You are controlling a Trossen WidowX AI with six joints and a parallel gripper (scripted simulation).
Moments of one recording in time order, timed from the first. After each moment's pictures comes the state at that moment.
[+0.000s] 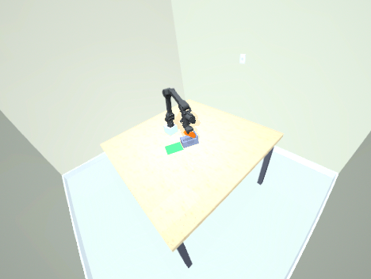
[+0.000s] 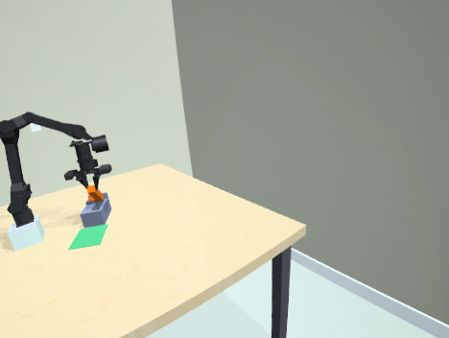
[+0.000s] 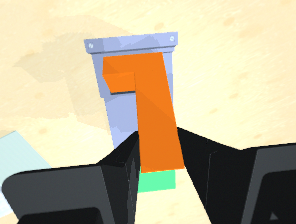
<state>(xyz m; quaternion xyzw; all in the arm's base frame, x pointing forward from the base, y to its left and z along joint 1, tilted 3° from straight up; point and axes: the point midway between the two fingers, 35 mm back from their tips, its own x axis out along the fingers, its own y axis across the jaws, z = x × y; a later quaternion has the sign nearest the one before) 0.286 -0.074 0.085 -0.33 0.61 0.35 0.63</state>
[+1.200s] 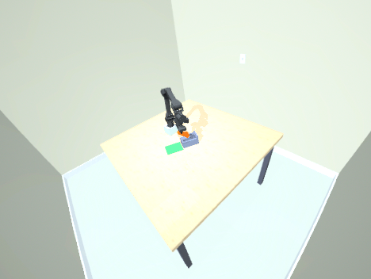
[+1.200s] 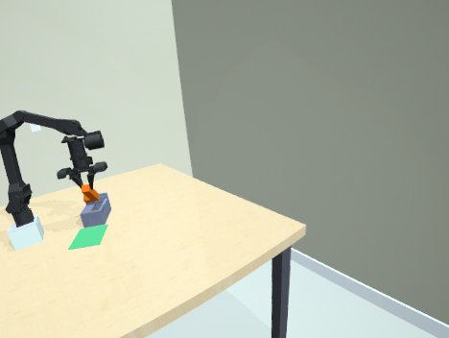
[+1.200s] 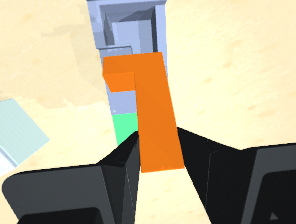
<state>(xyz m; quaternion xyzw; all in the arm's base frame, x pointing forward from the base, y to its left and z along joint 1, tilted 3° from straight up) 0.255 -0.123 0.107 -0.33 0.61 0.35 0.63</state>
